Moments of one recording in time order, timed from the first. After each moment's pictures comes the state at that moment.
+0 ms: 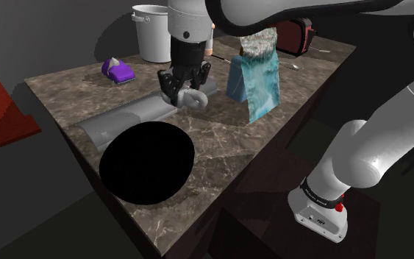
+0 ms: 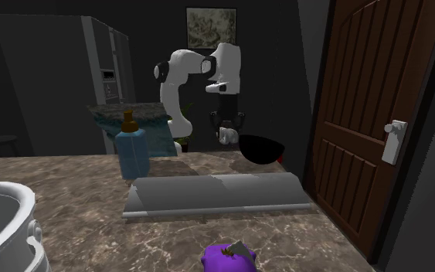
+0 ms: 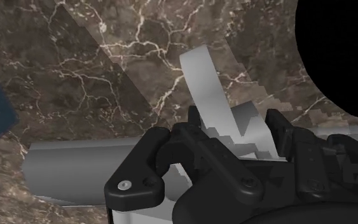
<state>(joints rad) 0.10 -0.21 0.47 -1.93 0.01 1.81 0.70</state>
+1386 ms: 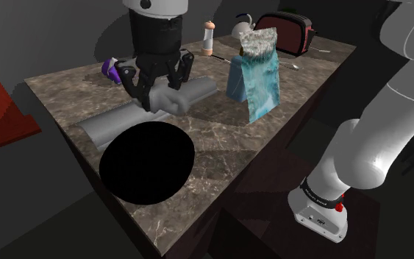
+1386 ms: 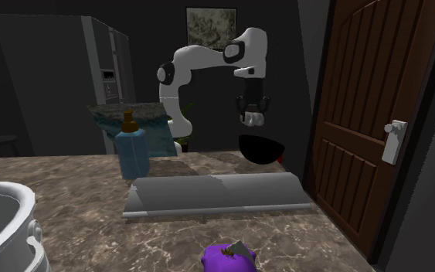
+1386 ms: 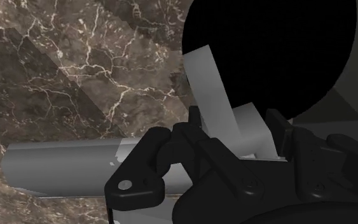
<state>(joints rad) 0.19 -0.04 0.63 -1.60 -0.08 1.62 0.95</state>
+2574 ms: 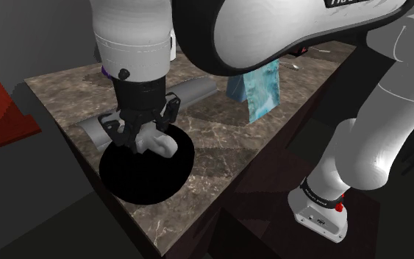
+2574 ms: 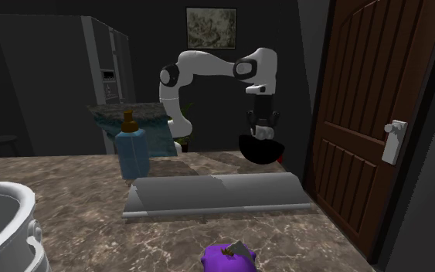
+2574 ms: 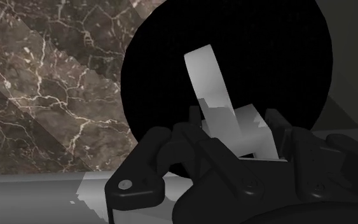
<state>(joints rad) 0.25 0.04 0.69 -1.69 -0.14 1.76 1.09</state>
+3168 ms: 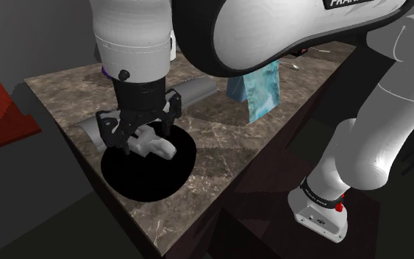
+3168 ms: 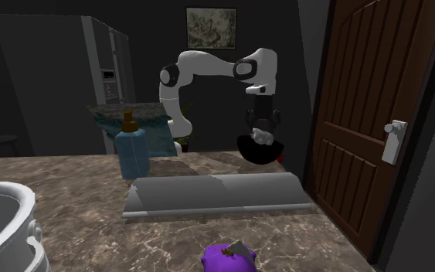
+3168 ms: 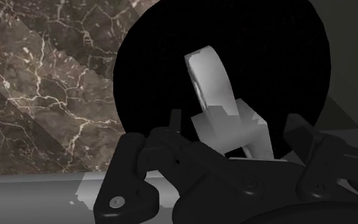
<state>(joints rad) 0.25 0.04 0.69 -1.69 -0.14 1.77 1.09</state>
